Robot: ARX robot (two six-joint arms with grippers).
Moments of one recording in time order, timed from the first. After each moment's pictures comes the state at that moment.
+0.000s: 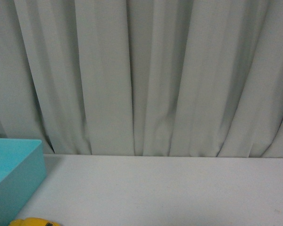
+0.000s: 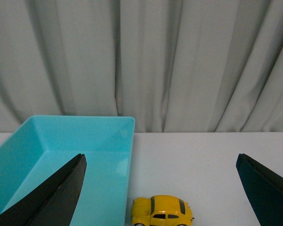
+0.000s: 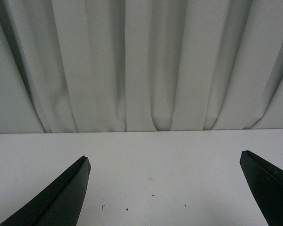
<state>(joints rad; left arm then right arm) 0.00 0.00 0.01 0.00 0.00 0.00 0.00 0.00 0.01 0.00 0.00 -0.01</state>
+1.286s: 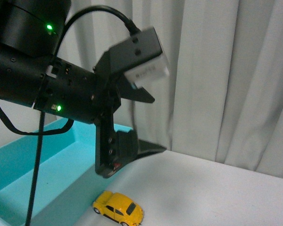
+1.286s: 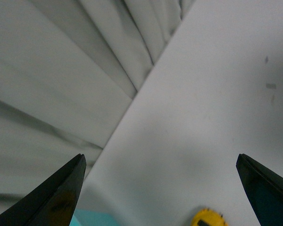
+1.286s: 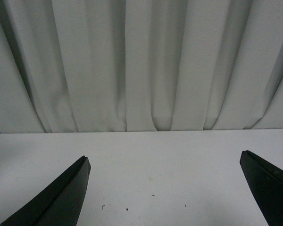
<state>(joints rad) -0.06 1.35 0.75 0.00 0.49 0.94 0.00 0.00 0.01 0.00 0.00 -0.01</state>
